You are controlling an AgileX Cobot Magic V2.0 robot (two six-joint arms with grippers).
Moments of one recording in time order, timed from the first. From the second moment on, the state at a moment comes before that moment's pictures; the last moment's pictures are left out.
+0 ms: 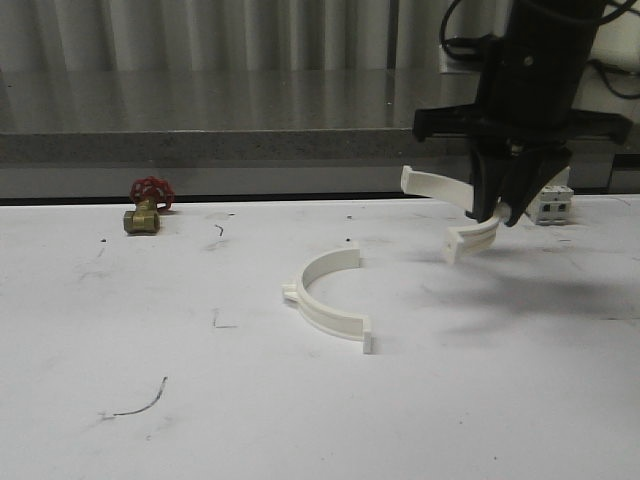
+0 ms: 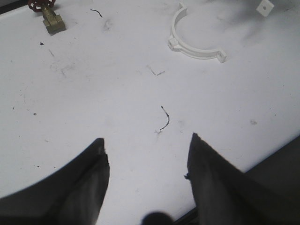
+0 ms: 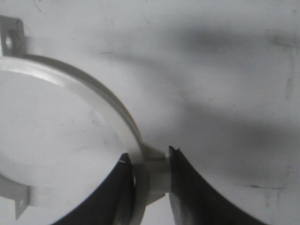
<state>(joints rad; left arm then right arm) -0.46 0.64 -0.74 -0.05 0.90 0.07 0.29 1.92 -1.52 0.02 0.99 0.29</state>
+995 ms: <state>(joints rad) -0.46 0.64 -0.74 -0.05 0.90 0.07 0.39 2.07 -1.52 0.00 0.91 0.51</state>
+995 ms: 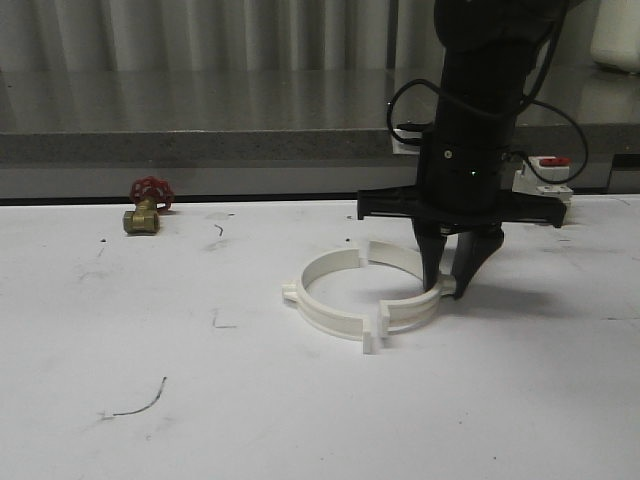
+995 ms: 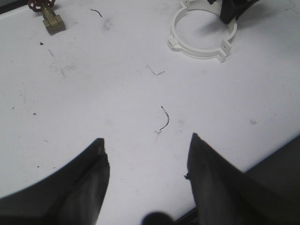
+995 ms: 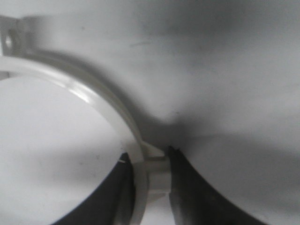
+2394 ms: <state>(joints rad) -0.46 0.64 -0.74 -0.05 0.90 0.07 0.41 2.09 -1.53 -0.01 0.92 0.51</state>
